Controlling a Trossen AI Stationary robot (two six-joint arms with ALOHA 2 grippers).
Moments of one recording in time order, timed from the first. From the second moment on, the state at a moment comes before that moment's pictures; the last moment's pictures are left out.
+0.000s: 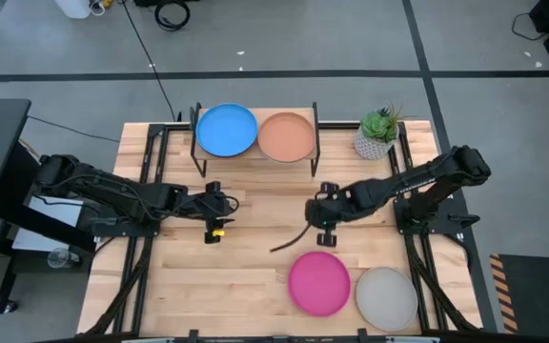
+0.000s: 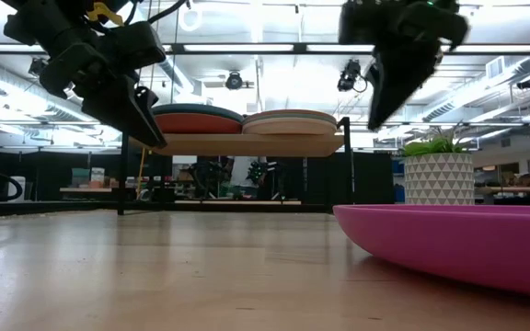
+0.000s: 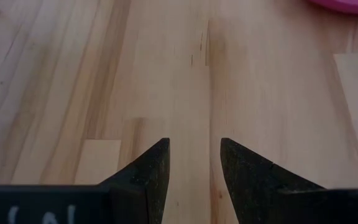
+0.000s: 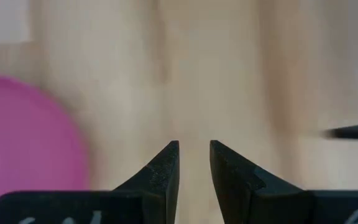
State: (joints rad) left arm -0.15 1.16 0.58 -0.20 -0.22 -0.08; right arm 0.22 1.53 1.13 -0.78 0.24 0.29
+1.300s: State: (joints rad) left arm -0.15 1.16 0.58 -0.05 -0.22 -0.06; right arm 0.75 1.54 0.87 -0.90 -0.04 0.81
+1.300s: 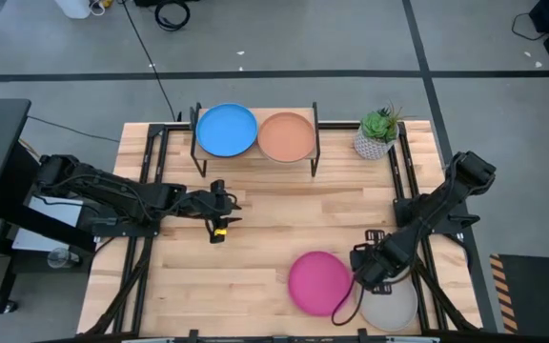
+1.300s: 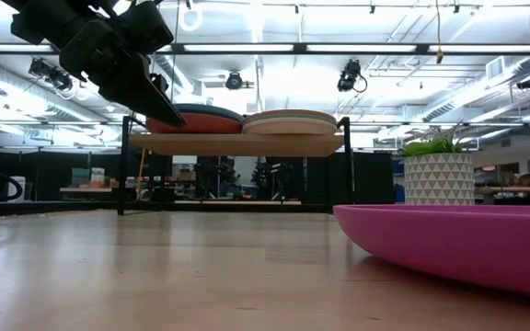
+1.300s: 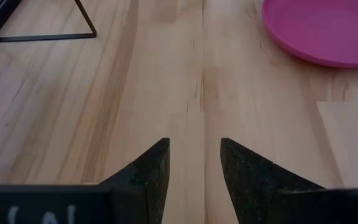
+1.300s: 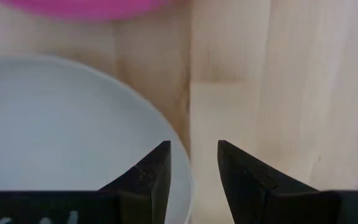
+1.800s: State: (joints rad) left arm -0.15 1.16 0.58 -0.04 -0.22 -0.06; right arm 0.76 1.54 0.74 -0.76 -0.11 0.81
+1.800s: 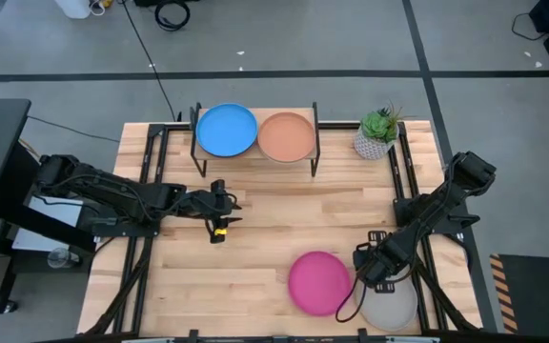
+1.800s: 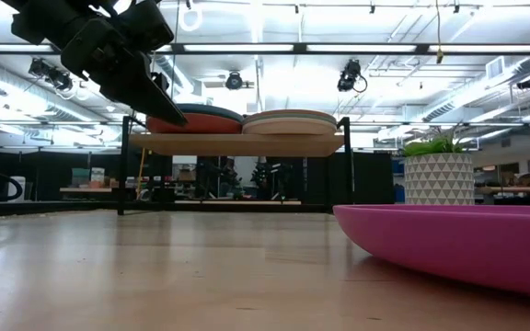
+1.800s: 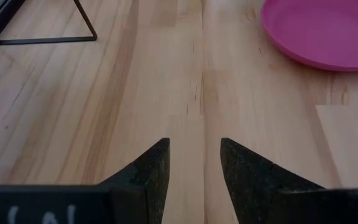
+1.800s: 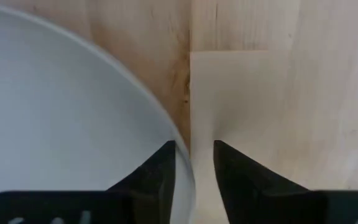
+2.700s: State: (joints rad) left arm -0.15 1.16 0.58 -0.06 -0.22 -0.06; right arm 0.55 1.30 1.00 -1.12 0.17 0.73
